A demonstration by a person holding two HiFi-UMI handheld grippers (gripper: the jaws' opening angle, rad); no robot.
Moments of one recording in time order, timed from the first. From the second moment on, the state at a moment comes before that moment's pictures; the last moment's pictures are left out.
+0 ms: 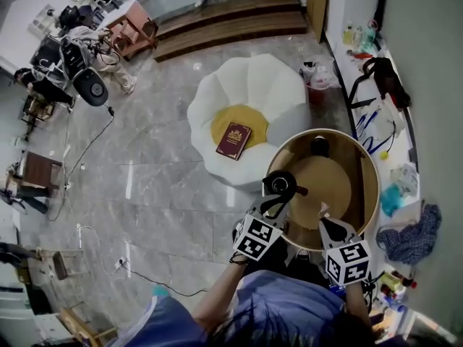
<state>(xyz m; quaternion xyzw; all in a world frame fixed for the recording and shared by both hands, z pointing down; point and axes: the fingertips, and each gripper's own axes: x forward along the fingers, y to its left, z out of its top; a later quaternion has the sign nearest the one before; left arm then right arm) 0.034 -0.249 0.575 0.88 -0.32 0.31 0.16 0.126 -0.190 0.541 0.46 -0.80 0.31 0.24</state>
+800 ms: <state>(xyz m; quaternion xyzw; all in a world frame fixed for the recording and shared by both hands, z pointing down) 0.024 -0.101 0.525 0.84 -0.44 0.26 0.16 0.137 -0.110 0.514 0.38 -0.86 0.24 0.23</state>
